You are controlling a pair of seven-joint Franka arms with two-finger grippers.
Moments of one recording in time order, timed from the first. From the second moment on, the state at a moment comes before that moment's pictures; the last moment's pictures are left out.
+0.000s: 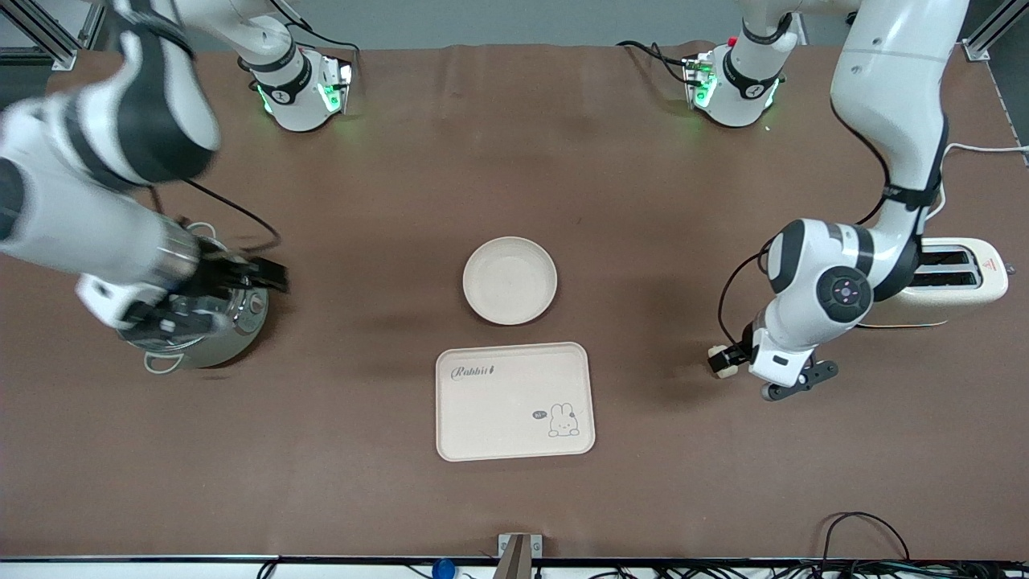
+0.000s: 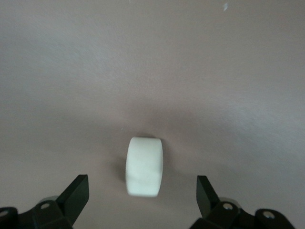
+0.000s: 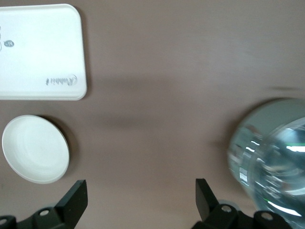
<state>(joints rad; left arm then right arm) -0.13 0.58 -0.06 -1.81 0.03 2.42 -0.59 0.35 0.33 -0.13 -1.55 0.20 1.79 0.12</state>
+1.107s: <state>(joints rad) -0.28 0.61 -0.27 -1.78 0.03 2.47 -1.11 0.69 0.57 -0.13 -1.83 0.53 2.32 0.23</state>
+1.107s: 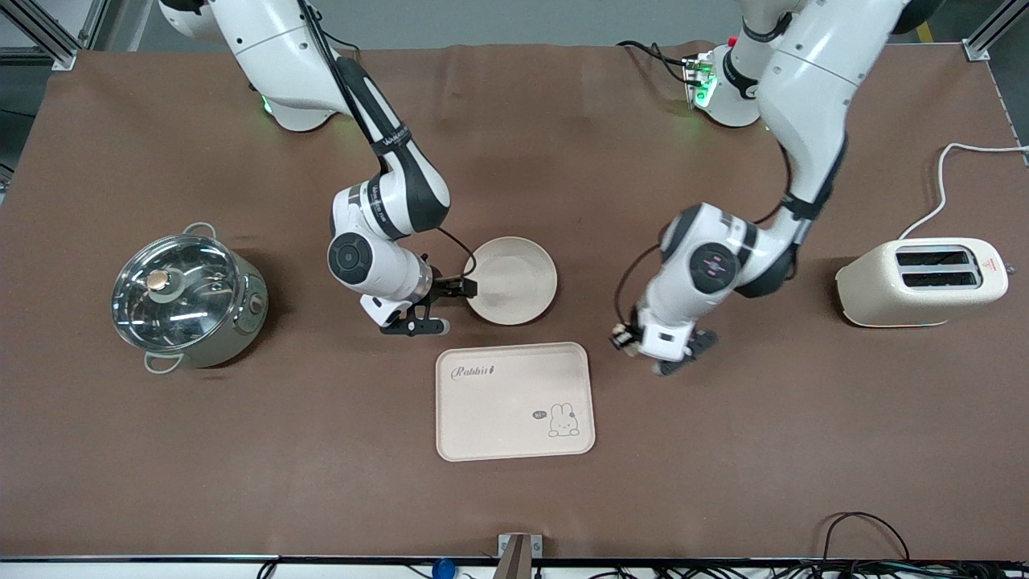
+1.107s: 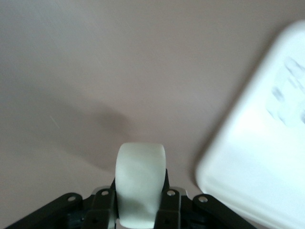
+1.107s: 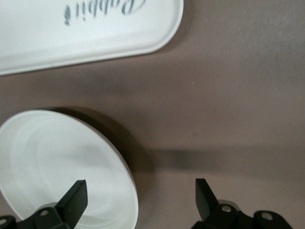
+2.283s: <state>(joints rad) -0.49 0.63 -0.24 -1.61 0.14 2.36 -1.43 0.76 0.55 -0.13 -1.93 0.56 2.45 0.27</state>
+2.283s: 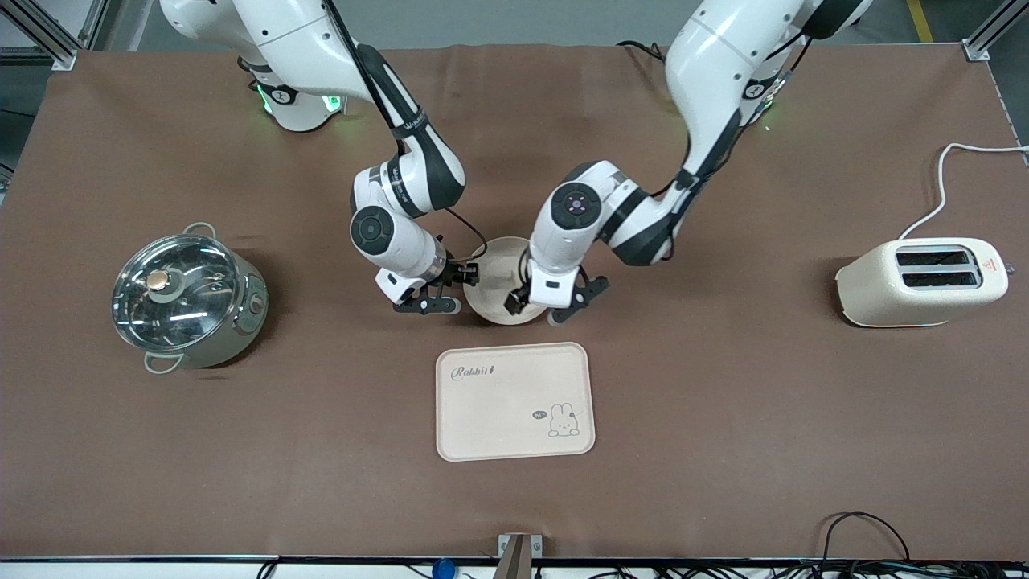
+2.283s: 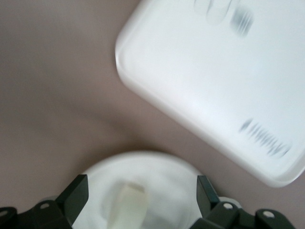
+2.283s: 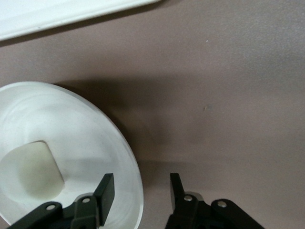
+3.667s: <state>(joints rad) 0.02 0.10 -0.21 -1.40 0.10 1.56 -0.24 0.78 0.56 -0.13 -1.95 0.56 2.53 0.27</state>
